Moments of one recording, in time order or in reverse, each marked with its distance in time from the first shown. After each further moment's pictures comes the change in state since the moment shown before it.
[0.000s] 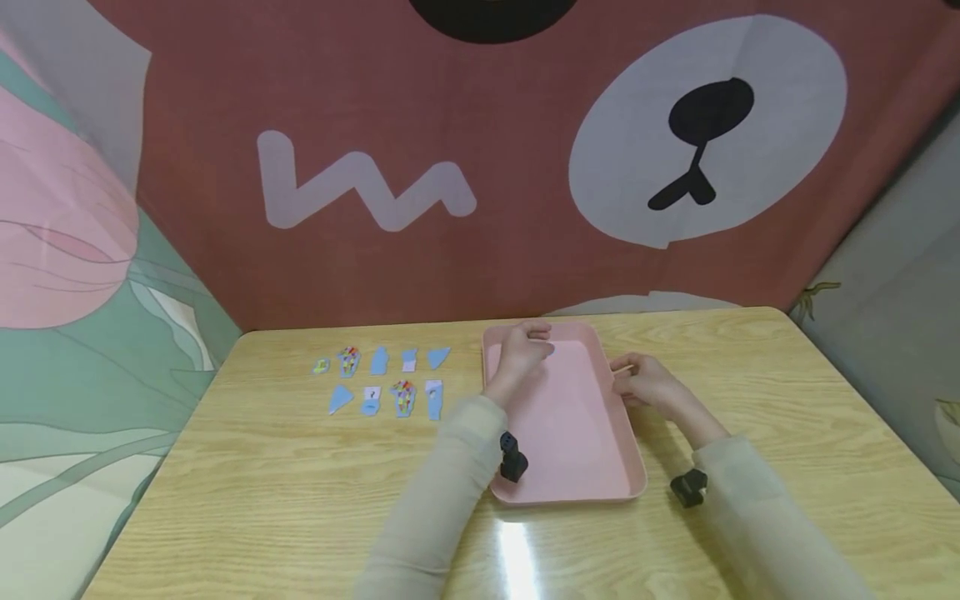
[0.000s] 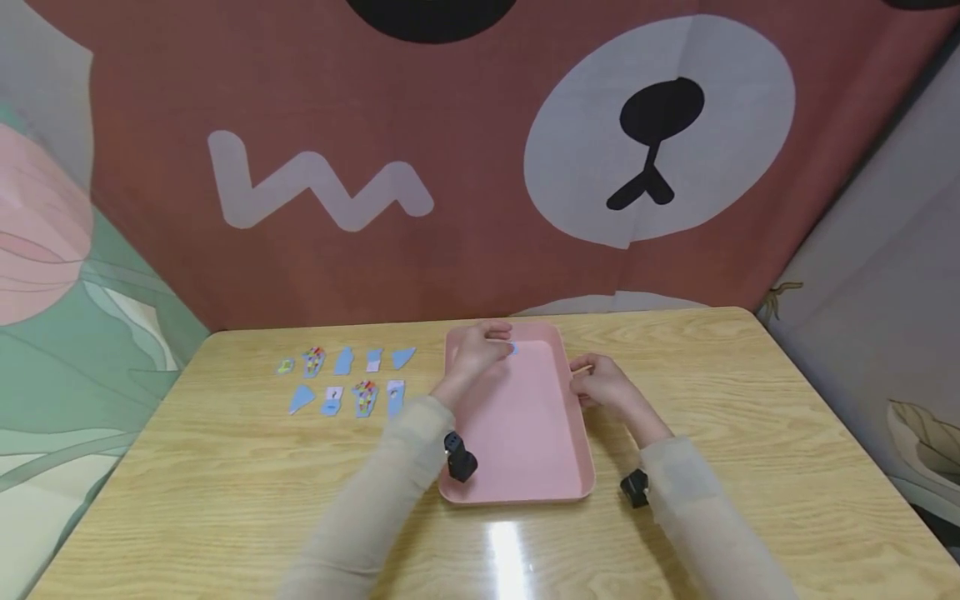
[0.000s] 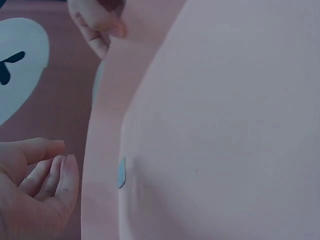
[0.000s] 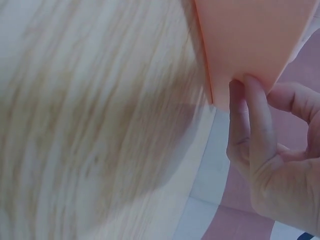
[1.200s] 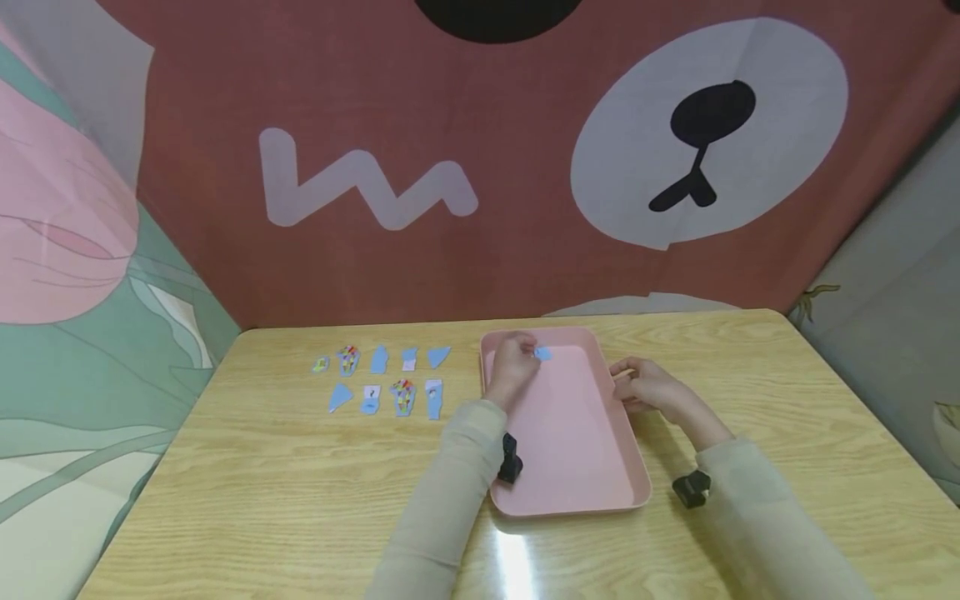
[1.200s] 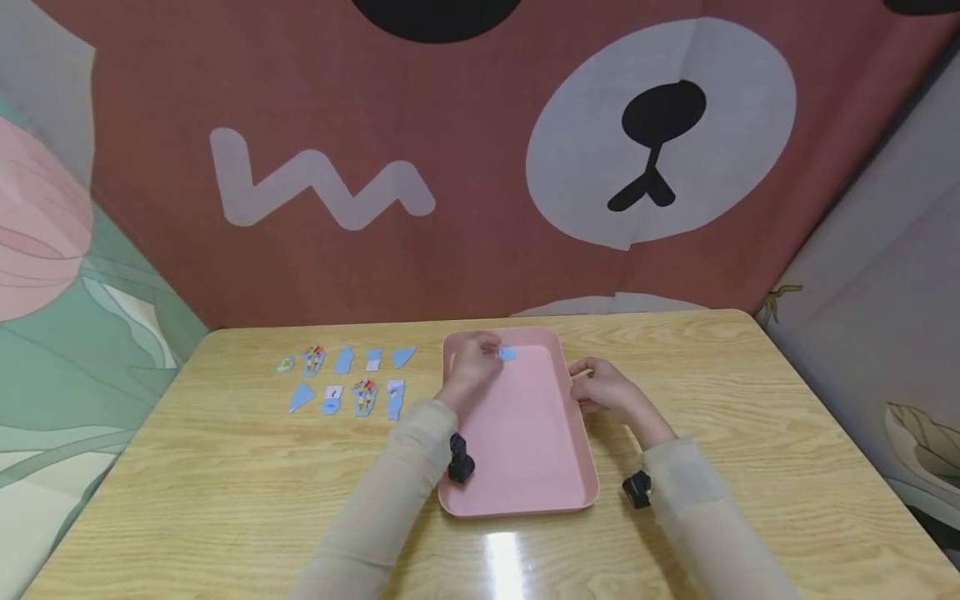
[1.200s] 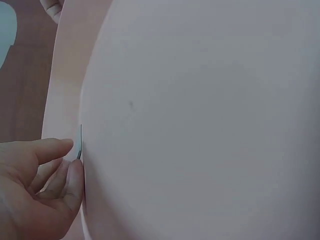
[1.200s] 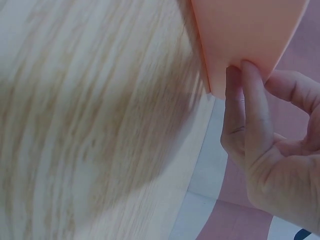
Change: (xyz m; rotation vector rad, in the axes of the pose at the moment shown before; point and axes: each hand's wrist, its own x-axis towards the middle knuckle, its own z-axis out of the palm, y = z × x) left_hand -0.016 -0.011 -0.001 0.270 0.079 -0.025; right_hand -0.002 0.001 -0.006 -0.048 -0.102 0.049
